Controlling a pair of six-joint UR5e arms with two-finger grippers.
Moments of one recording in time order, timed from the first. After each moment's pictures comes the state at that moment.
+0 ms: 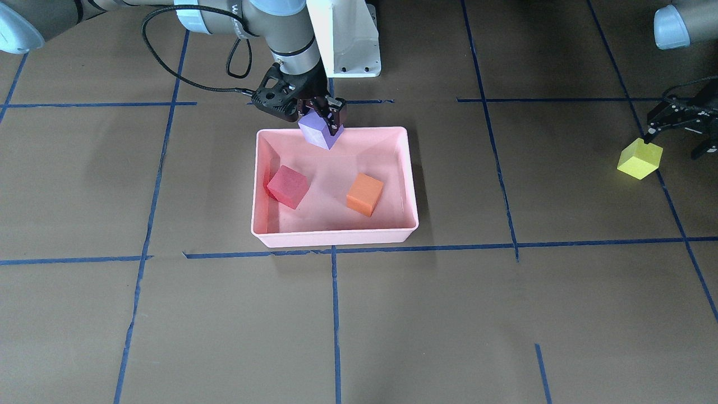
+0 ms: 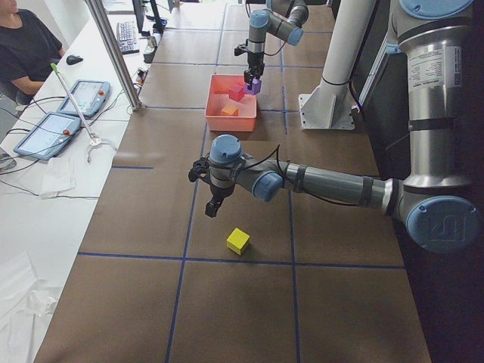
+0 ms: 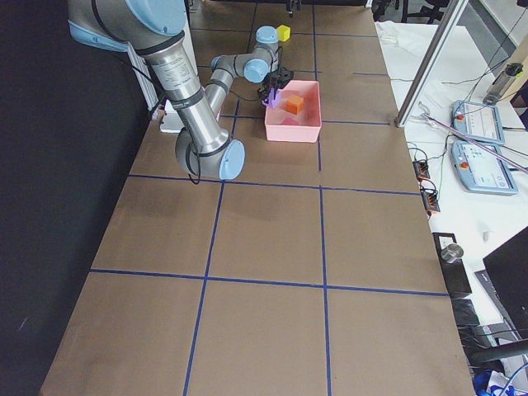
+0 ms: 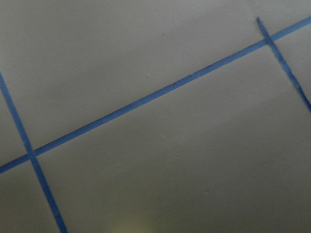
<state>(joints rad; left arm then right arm) -1.26 -1.43 -1.81 -1.95 -2.29 -0.12 0.45 -0.87 1.80 -1.60 1.87 1.89</state>
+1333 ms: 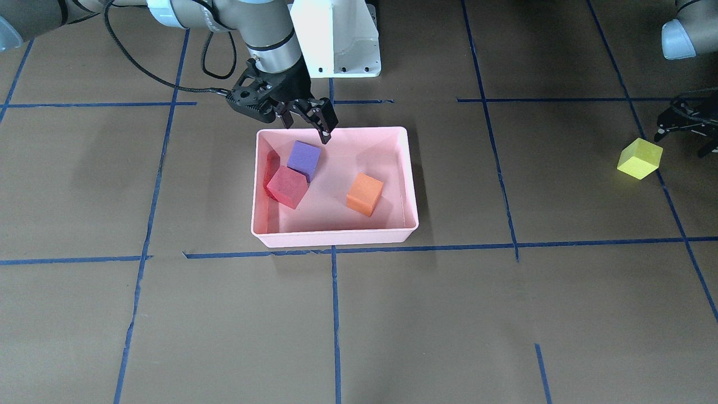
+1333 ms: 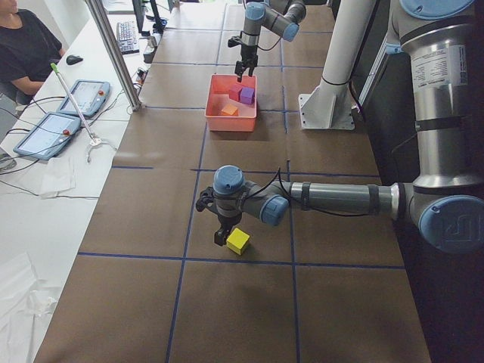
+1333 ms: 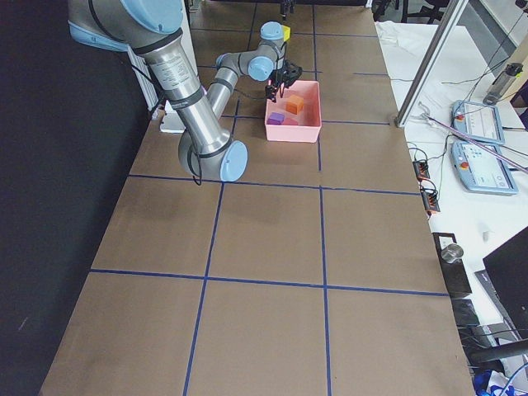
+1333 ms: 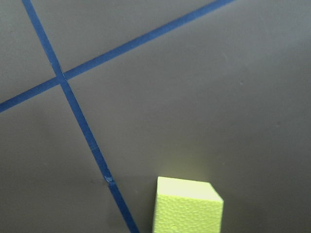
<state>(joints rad) -1.26 -1.39 -1.66 -2.02 -2.28 0.06 0.53 -0.91 1.89 -1.61 1.86 1.87</state>
